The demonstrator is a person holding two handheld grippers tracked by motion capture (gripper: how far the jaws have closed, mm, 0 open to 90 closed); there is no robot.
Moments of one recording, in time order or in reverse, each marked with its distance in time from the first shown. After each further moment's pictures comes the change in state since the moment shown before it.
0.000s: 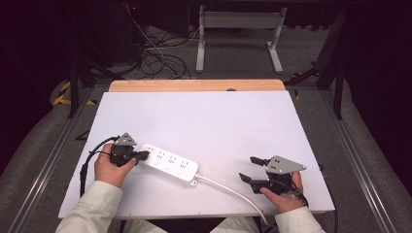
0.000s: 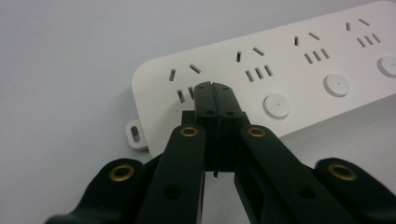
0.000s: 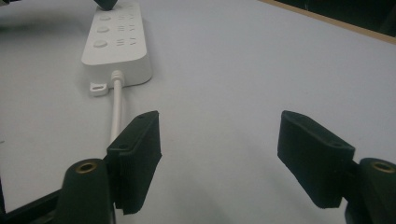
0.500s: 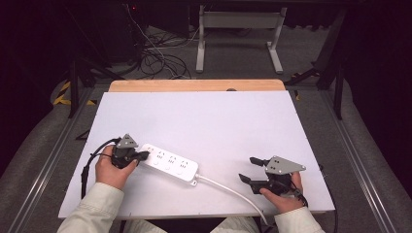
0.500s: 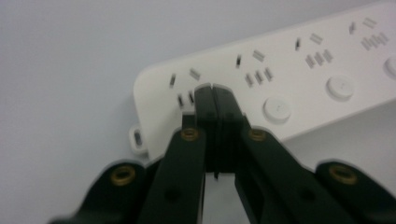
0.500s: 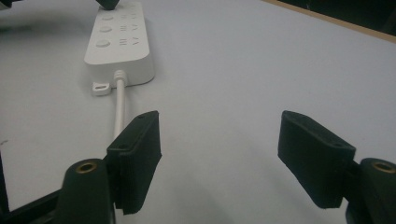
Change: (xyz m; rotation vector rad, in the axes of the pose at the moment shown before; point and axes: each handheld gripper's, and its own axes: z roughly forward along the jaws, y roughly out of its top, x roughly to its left) left arm -0.008 0.000 0.000 -0.024 0.052 0.025; right arm 0.001 0.000 0.000 0.001 0.005 -0.003
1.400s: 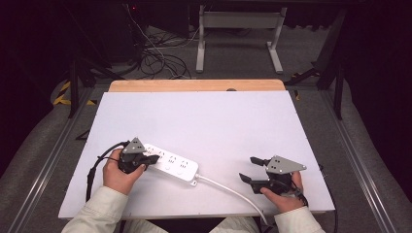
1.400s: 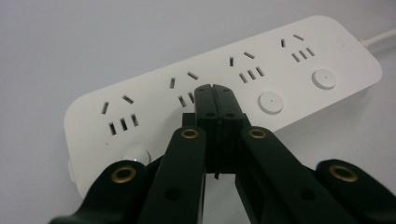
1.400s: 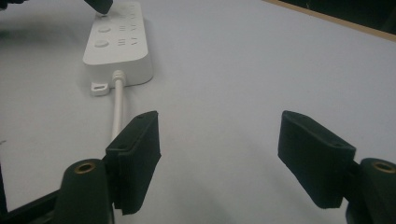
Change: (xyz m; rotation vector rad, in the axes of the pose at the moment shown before) left arm -0.025 0.007 0.003 -0.030 -0.086 0.052; right arm -0.002 -0.001 0.000 -0.002 0.003 0.008
